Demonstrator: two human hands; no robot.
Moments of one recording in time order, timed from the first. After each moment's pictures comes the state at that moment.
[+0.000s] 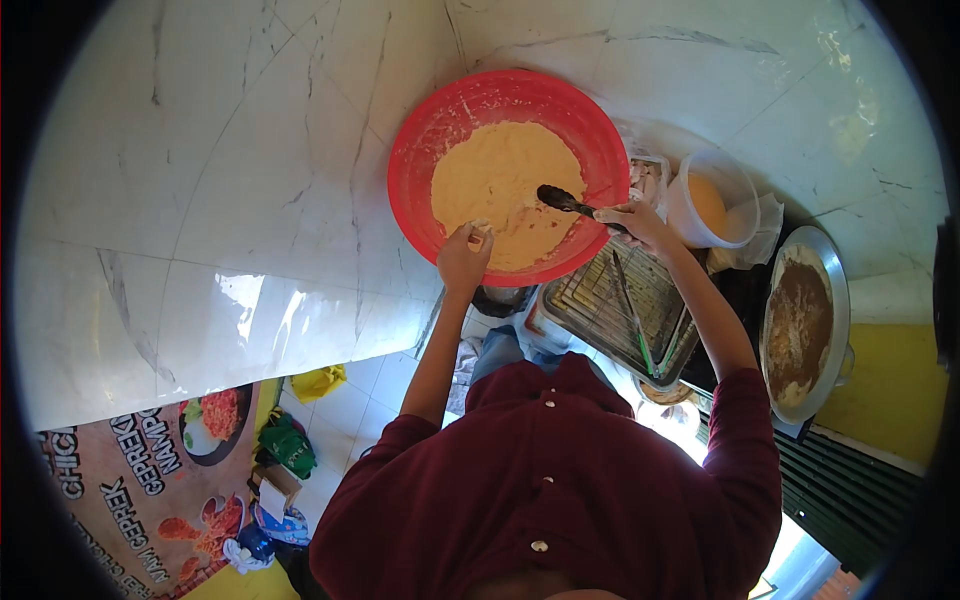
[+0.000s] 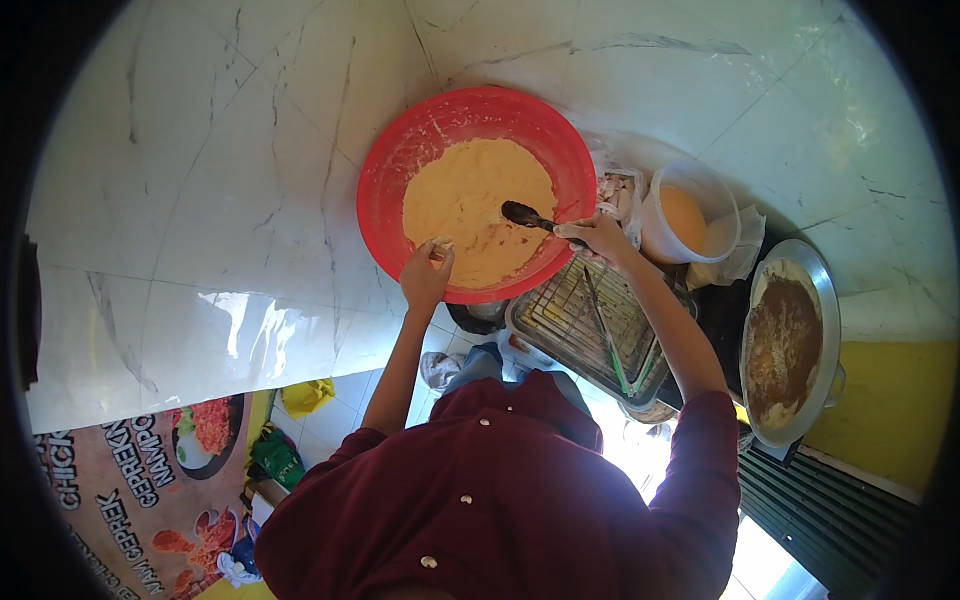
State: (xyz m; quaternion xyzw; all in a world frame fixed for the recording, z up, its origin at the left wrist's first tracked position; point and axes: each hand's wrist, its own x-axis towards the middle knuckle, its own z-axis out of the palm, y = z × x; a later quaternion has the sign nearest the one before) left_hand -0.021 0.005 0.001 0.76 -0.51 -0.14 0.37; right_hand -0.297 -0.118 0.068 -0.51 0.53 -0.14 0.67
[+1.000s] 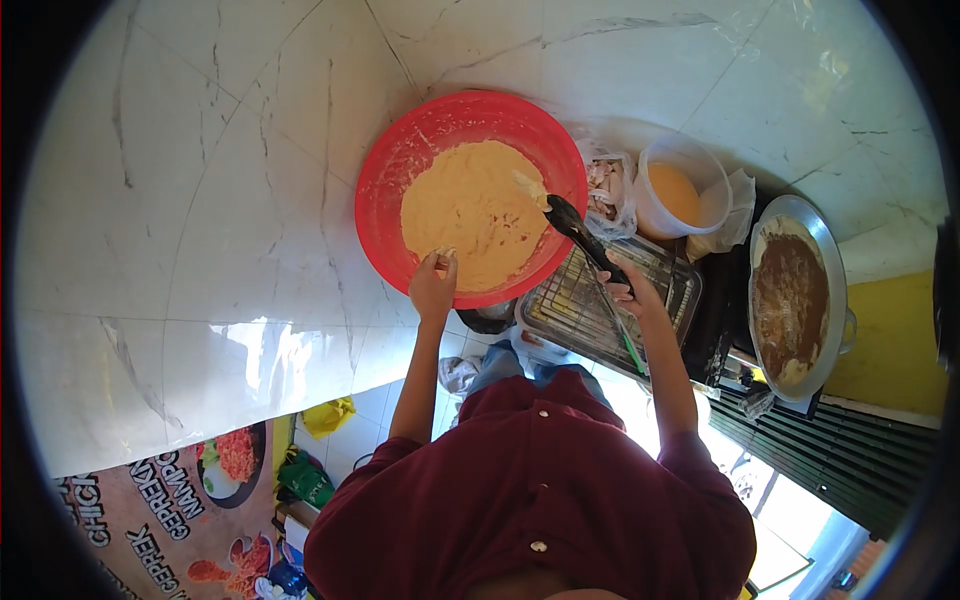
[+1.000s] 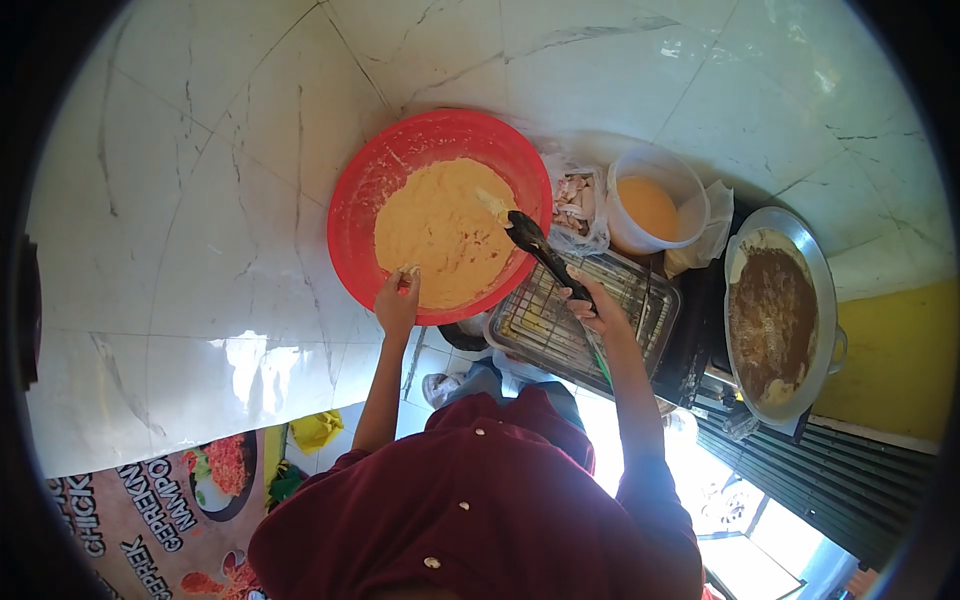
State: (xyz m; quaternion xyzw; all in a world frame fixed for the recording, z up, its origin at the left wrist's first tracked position) left_hand -0.029 0.006 0.005 0.76 -0.52 -0.12 0.36; right_hand -0.364 -0.035 0.022 -0.07 0.32 -0.34 0.88
